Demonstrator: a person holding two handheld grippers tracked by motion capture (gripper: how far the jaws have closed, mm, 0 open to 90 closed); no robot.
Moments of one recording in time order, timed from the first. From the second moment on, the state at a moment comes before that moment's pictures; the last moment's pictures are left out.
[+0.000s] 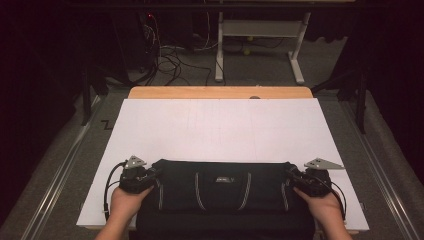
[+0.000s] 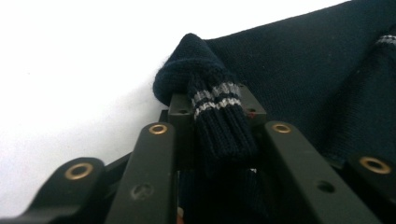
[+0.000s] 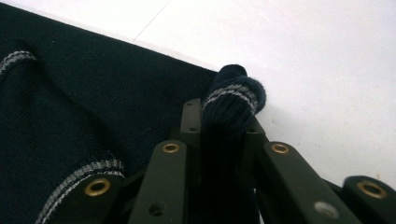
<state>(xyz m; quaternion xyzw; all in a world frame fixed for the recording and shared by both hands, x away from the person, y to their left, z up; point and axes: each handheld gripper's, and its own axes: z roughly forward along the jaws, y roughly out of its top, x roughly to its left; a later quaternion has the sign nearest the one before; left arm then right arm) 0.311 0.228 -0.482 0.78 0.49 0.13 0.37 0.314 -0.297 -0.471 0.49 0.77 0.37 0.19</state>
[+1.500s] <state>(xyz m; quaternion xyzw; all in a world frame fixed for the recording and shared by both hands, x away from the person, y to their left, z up) 0.416 0.217 -0.432 0.72 0.54 0.20 0.40 0.424 -0.276 -0.422 0.48 0.74 0.34 0.32</state>
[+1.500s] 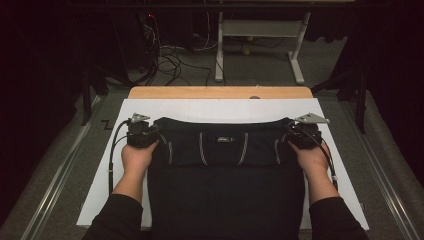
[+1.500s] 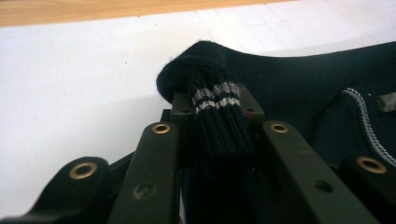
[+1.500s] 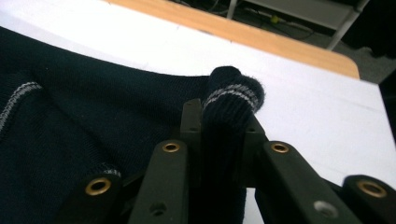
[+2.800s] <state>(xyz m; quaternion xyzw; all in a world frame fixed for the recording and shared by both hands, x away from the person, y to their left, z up) 0.373 0.201 -0.456 0.76 0.49 0.13 0.42 0.378 -0.271 -0.428 0.46 0.75 0.40 0.27</state>
